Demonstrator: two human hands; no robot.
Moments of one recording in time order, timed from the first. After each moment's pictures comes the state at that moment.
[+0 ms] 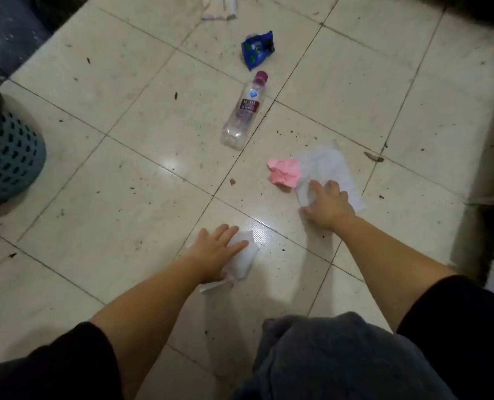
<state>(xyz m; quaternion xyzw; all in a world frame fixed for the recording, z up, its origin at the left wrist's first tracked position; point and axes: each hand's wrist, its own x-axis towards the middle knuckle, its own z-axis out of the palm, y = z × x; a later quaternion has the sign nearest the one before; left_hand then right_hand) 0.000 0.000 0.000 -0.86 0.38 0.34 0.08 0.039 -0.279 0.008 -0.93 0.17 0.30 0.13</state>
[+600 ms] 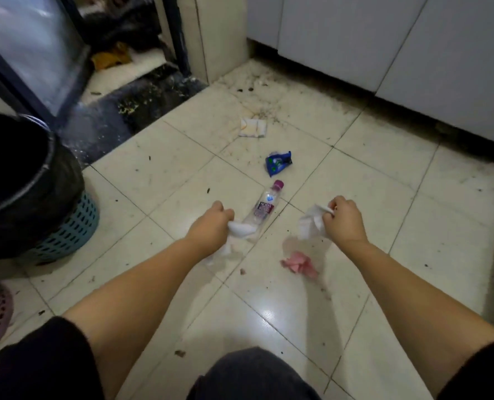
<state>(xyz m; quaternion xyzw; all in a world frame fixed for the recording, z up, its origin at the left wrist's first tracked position) 0.170 -0.012 0.137 -0.97 0.10 0.15 -0.16 0.174 -0.285 0.141 -0.94 0.17 0.03 0.30</state>
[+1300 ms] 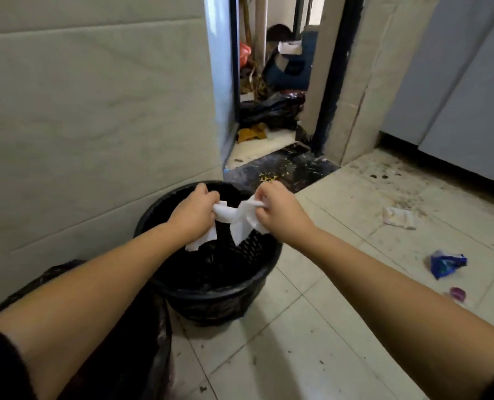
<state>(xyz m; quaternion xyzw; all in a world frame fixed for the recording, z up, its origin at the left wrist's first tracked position) 0.243 0.438 0.236 -0.99 -0.02 -0.05 -0.14 0.271 0.246 0.252 -0.90 -0.29 -0.05 0.32</state>
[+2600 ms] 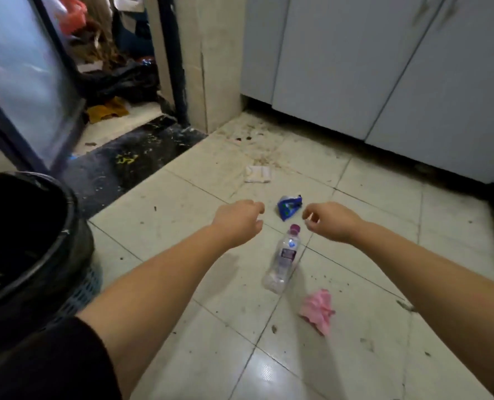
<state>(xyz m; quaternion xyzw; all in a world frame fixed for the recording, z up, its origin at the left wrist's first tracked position) 0.271 0.012 0.191 -0.97 0.20 0.10 -0.11 0.253 -0.196 0.203 -0.98 -0.01 0.16 0.07</state>
